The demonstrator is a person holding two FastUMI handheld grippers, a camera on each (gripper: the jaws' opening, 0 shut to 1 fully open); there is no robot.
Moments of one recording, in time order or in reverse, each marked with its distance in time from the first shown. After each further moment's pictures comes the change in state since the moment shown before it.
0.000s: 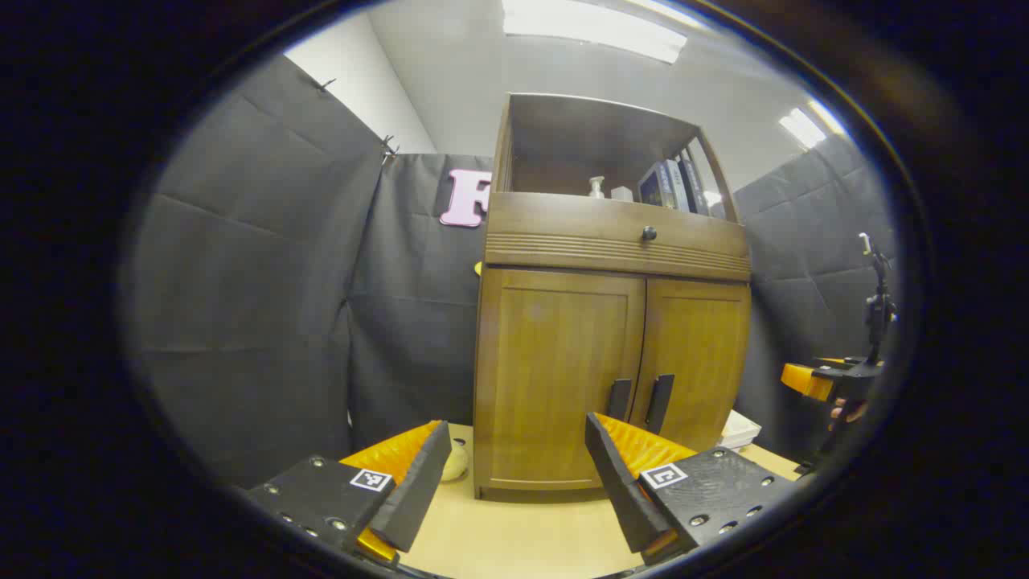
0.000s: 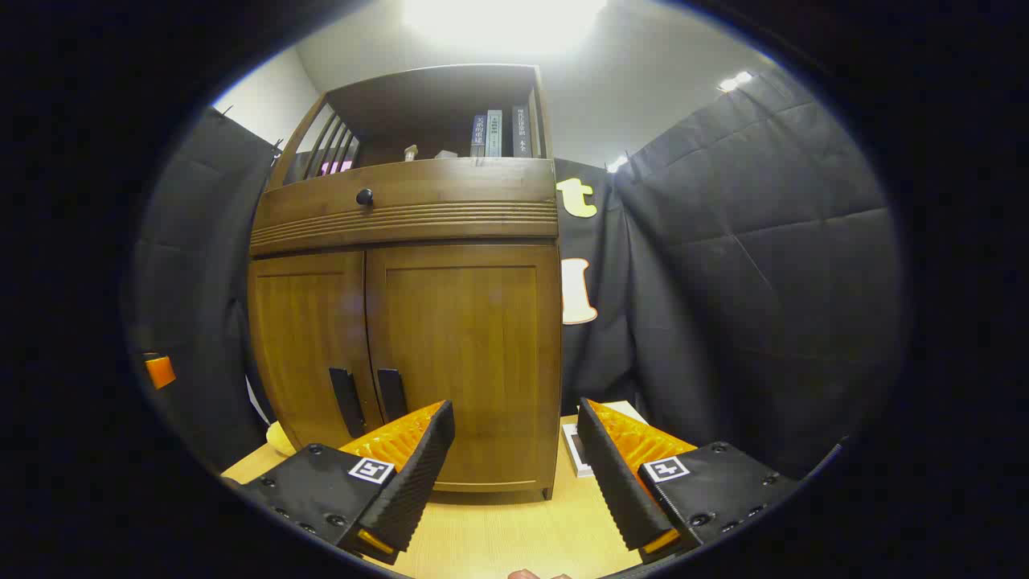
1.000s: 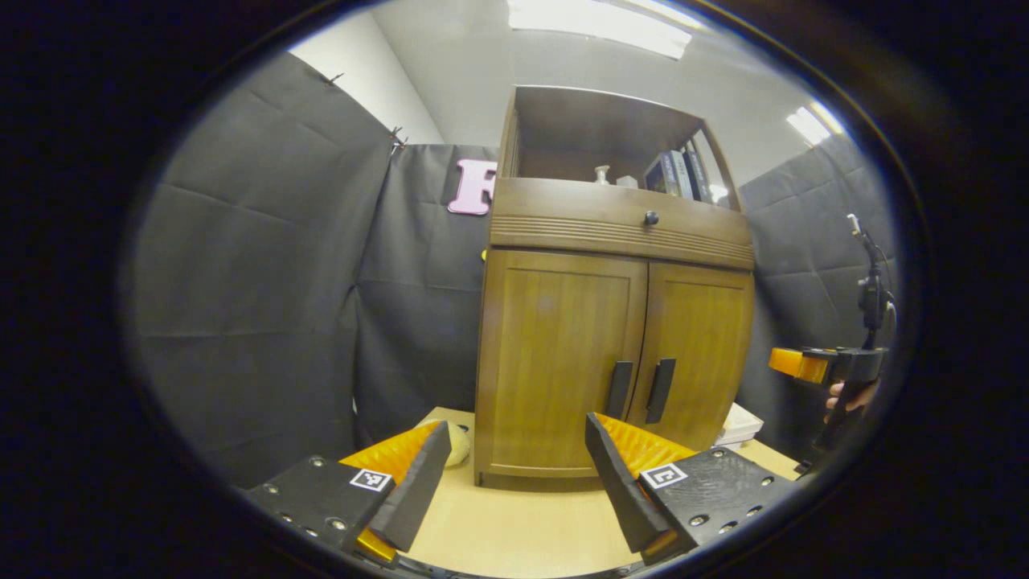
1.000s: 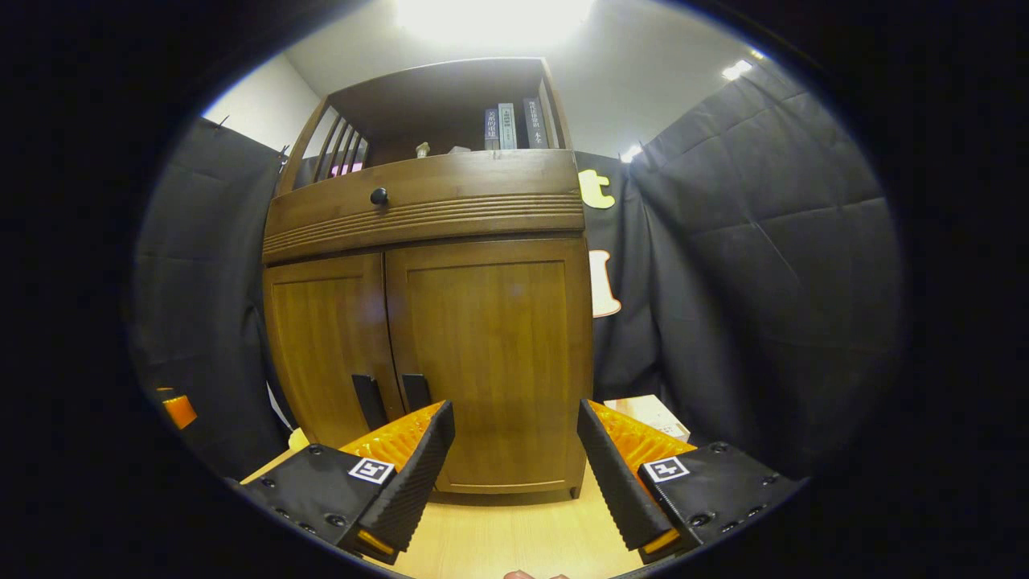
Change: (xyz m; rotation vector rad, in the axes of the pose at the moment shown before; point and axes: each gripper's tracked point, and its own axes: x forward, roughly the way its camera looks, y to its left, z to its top) left arm -0.012 -0.004 -0.022 -0.019 0.034 0.037; right arm 0.016 0.032 0.005 0.046 0.030 0.082
